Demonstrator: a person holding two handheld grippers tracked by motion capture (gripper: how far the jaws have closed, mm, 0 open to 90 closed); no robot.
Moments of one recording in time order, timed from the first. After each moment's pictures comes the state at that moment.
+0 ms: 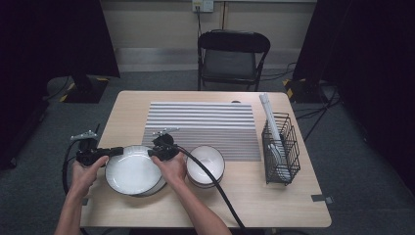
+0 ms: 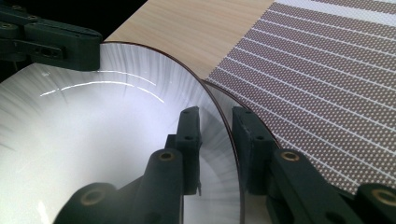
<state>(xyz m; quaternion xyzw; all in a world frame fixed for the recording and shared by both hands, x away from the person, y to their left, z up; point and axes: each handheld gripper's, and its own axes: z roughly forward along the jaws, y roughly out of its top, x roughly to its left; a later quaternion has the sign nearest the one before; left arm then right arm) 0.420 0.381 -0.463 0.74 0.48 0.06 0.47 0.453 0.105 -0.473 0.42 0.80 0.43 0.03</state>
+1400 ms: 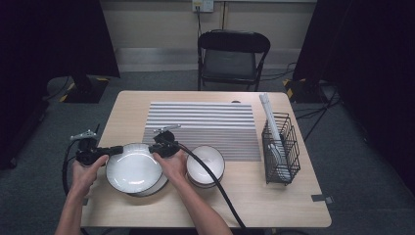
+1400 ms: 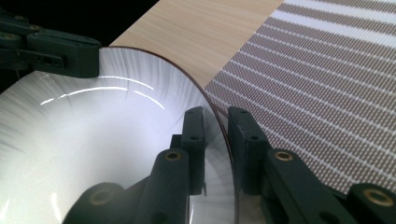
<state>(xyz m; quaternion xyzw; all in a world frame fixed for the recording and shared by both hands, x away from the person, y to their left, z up) 0.421 0.381 -0.462 0.73 0.49 0.07 0.48 0.460 0.103 -0.469 0.41 0.80 0.43 0.03</state>
